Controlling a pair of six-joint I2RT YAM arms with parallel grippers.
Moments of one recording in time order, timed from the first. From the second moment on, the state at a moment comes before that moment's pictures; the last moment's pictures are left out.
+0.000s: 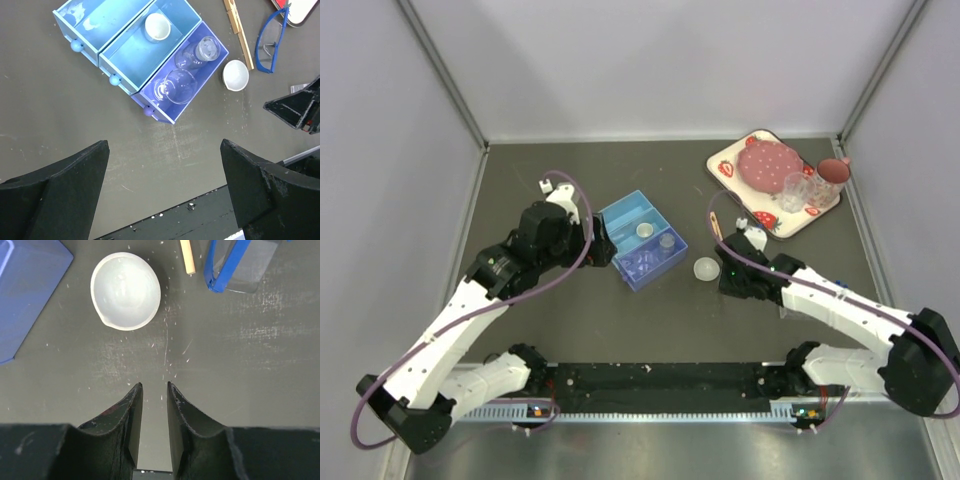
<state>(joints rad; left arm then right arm) -0.60 0.95 1.09 -0.77 -0.06 -0.50 0.74 1.15 0.76 -0.66 0.28 0.87</state>
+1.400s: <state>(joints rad) -0.60 0.93 1.02 -0.71 -0.01 -0.49 0.63 1.21 0.45 -0.07 0.27 1.08</state>
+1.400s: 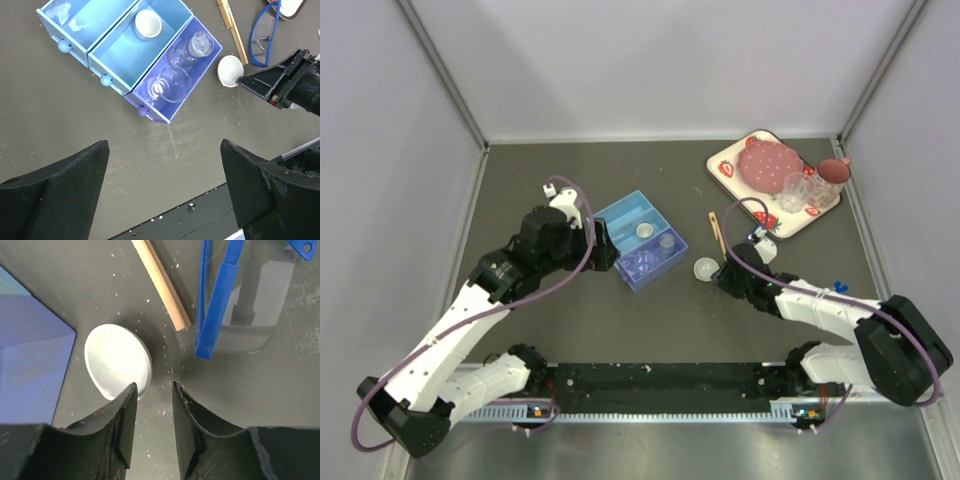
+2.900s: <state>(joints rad) -0.60 0.89 1.02 -0.72 0.02 -0.47 0.80 1.55 1.33 -0.55 0.18 0.55</state>
